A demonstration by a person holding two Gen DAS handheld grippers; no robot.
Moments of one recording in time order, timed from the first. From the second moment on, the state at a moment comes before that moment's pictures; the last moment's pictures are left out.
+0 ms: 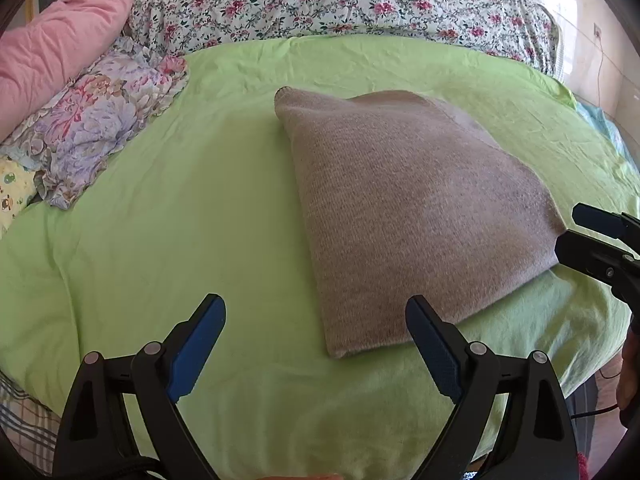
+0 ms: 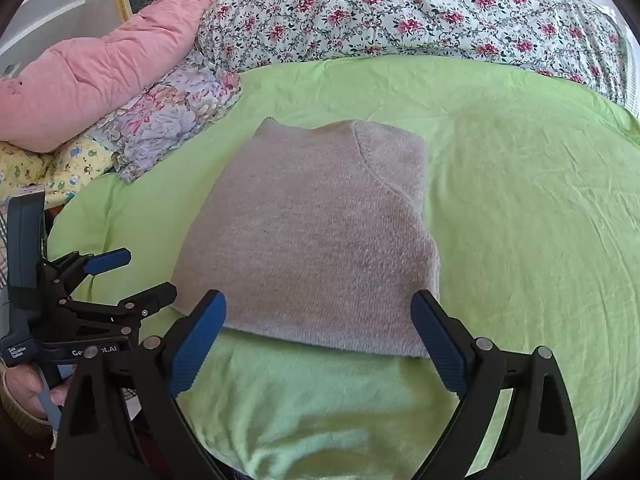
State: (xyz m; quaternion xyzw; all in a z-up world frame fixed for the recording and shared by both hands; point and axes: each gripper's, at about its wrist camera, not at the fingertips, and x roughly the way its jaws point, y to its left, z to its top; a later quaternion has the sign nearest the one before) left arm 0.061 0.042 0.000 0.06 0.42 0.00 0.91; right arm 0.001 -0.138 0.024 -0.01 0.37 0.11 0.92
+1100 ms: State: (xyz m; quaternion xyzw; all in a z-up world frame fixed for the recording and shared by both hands) left arm 0.081 0.029 0.011 0.05 0.43 -0.01 0.90; right arm 0.027 -0.135 0.029 -0.01 0.38 0.11 0.92
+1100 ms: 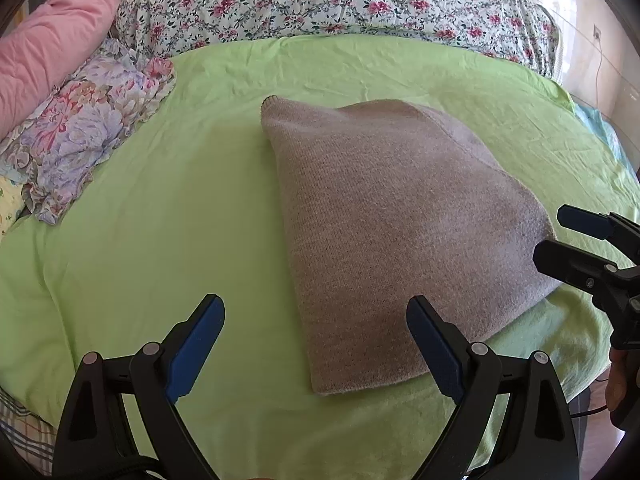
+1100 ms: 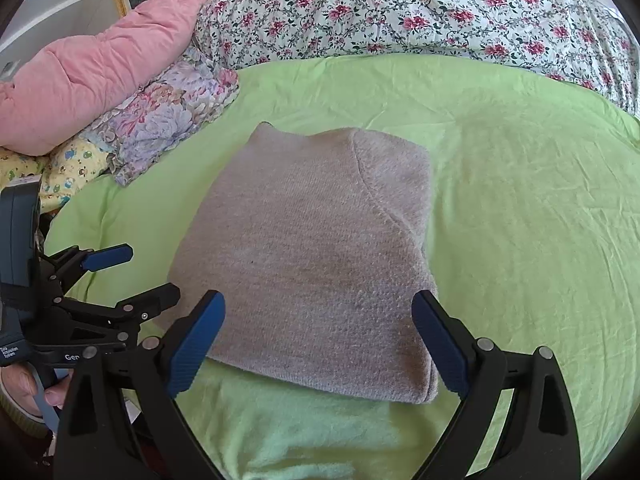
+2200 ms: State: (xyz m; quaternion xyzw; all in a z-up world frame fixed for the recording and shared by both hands) left arm 0.076 0.025 0.018 0.04 0.42 -0.02 0.91; right arm 0.028 -0.135 0.025 -0.01 0.39 0.11 0.92
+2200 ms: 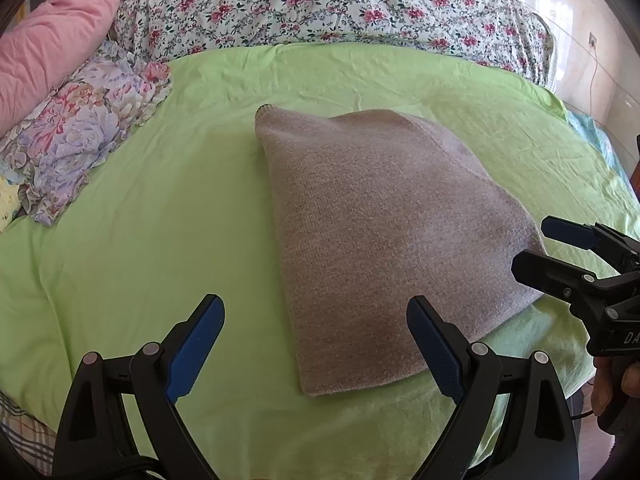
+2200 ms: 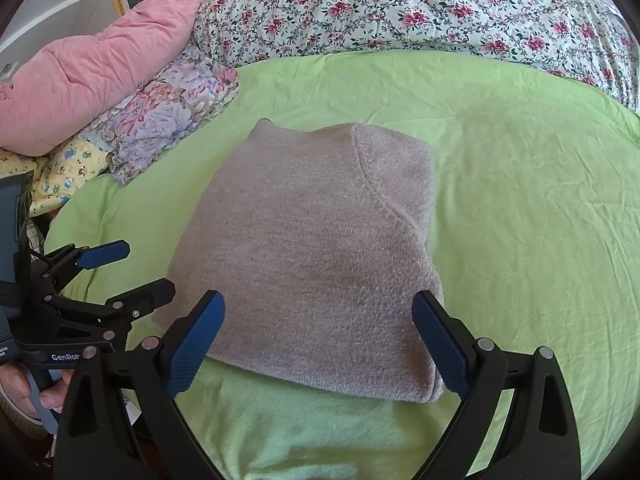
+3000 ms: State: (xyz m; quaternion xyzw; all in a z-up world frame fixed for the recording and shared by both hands) left arm 0.079 0.022 0.024 0.04 0.41 -0.02 0.91; right arm 0.031 -0.132 0.034 -0.01 0.38 0.11 0.92
